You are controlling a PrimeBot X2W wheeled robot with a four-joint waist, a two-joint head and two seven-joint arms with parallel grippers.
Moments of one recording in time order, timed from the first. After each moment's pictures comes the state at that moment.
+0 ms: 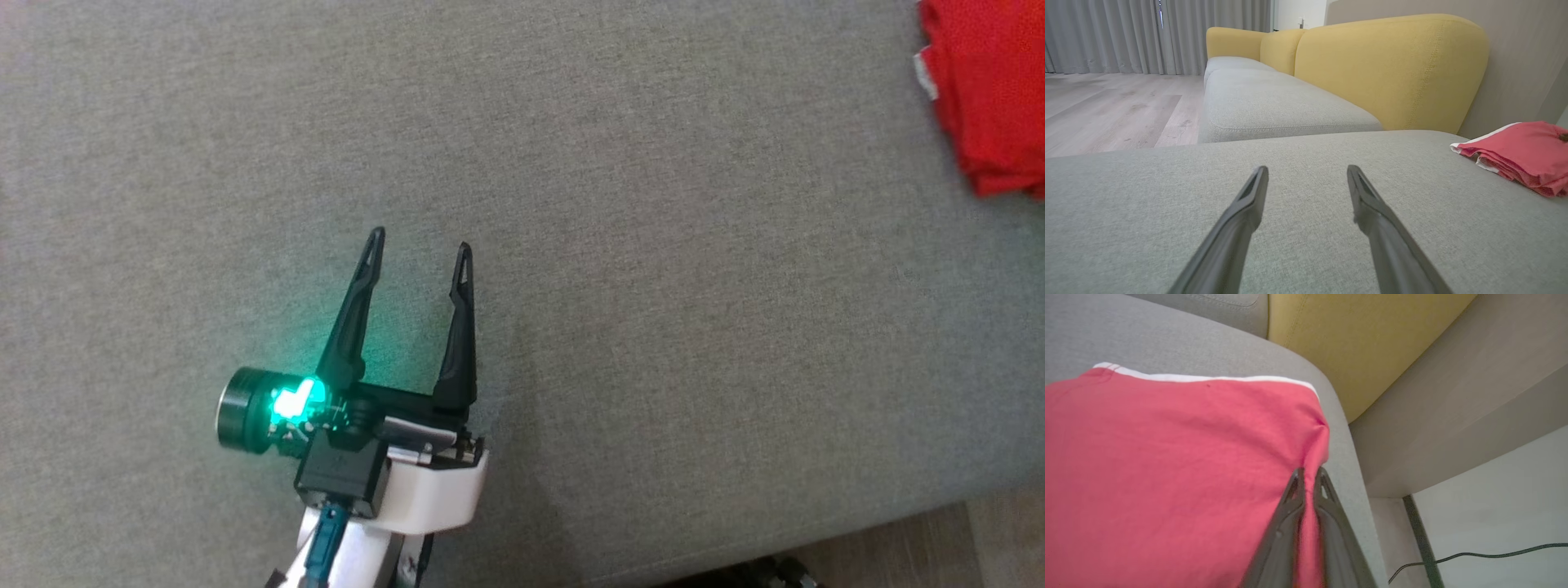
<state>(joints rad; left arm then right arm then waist) -0.17 0.05 -0.45 -0.08 -0.04 0.21 -0.26 -0.72 -0.74 0.28 0.80 0.38 0.12 -0.11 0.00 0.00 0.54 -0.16</state>
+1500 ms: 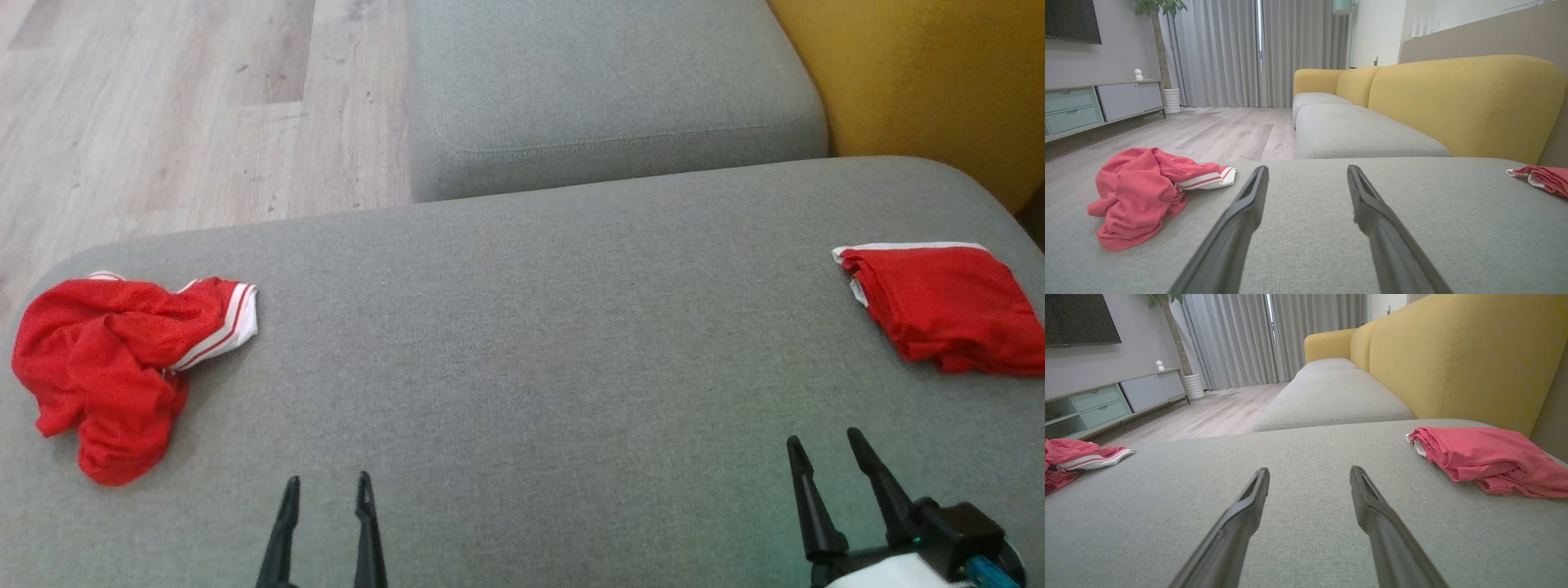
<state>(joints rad) 0.27 0.05 -0.27 0.00 -0.14 0.20 -0.26 0.18 -0.14 0.12 0.21 0.21 0.12 -0.25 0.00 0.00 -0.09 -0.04</state>
